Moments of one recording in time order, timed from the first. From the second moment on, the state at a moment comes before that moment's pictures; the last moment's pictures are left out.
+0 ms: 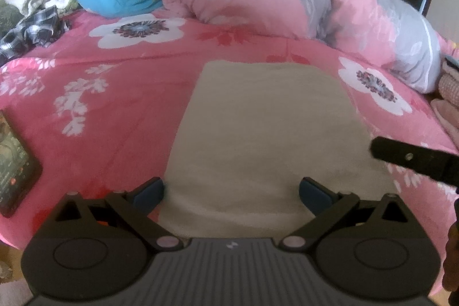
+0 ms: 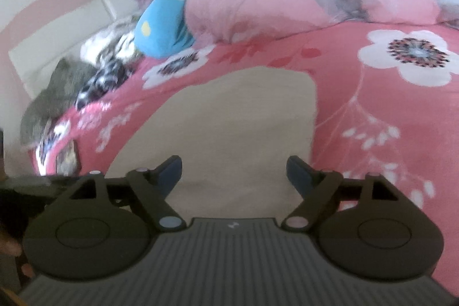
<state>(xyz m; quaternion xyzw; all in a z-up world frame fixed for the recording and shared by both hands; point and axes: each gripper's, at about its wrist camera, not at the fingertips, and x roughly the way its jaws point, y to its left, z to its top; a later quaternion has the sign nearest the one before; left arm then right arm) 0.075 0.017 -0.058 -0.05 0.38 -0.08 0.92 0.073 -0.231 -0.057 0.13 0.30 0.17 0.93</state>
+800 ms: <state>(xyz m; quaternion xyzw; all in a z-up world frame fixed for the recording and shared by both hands) 0.143 0.078 -0.082 -0.19 0.42 -0.22 0.86 0.129 -0.288 -0.103 0.34 0.43 0.25 0.80</state>
